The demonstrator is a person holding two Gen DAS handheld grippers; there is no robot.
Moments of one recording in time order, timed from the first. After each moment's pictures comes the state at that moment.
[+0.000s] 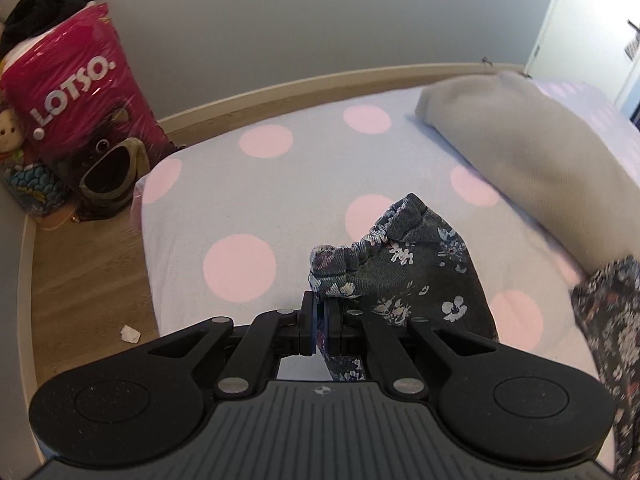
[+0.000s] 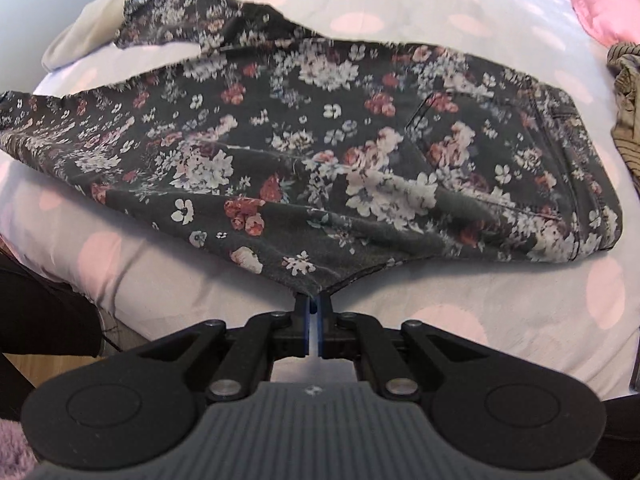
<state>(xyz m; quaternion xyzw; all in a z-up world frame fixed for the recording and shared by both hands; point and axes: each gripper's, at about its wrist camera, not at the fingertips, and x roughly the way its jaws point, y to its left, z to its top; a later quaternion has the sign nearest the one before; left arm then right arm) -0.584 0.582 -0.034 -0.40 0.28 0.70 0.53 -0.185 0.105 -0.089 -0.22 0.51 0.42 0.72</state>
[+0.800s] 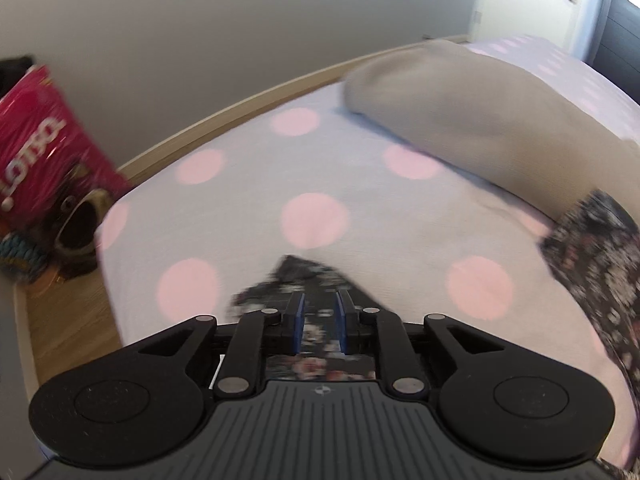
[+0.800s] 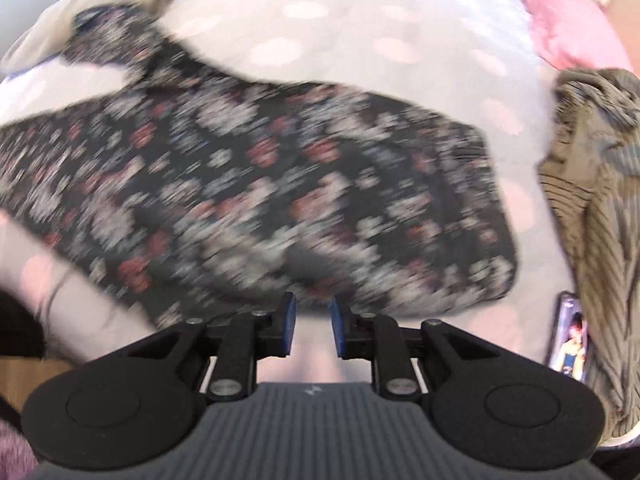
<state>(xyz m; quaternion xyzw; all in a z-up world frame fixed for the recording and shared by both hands) -0.527 0.586 -0.035 -0.33 0.34 0.65 0.59 -0.109 0.091 -0.050 -0.26 0.49 0.36 0.75</state>
